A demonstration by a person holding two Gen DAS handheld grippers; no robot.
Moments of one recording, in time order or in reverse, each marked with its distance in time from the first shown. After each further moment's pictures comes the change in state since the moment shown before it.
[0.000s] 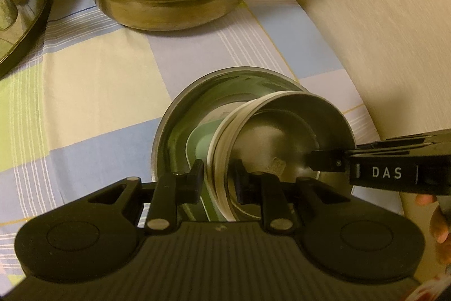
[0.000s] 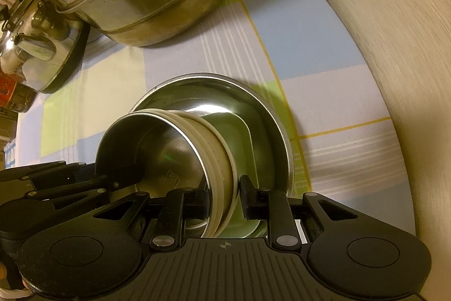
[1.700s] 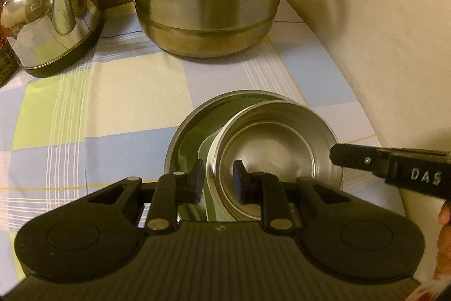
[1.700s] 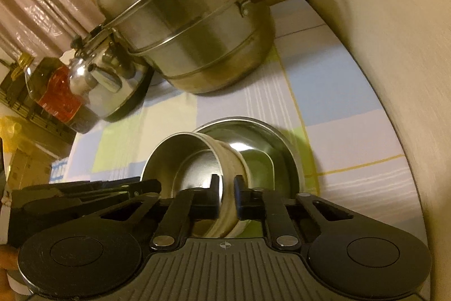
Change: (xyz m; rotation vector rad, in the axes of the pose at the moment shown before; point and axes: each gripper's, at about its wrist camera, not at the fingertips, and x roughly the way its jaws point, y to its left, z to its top) left arm -0.033 -0.029 -0.033 -0.106 -0.190 0.177; right arm -0.041 -0.032 -0.030 -0.085 -0.267 0.269
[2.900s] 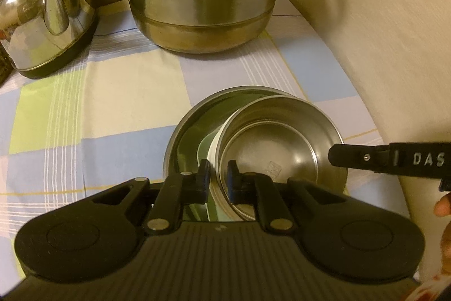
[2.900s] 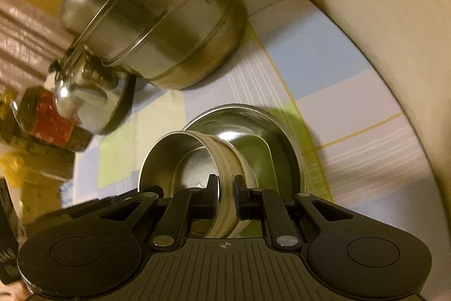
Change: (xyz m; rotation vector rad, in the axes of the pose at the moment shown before) left arm 0.004 0.004 0.003 0.023 0.016 -0.022; right arm 0.003 -0.003 0.004 0.136 0.046 -0.035
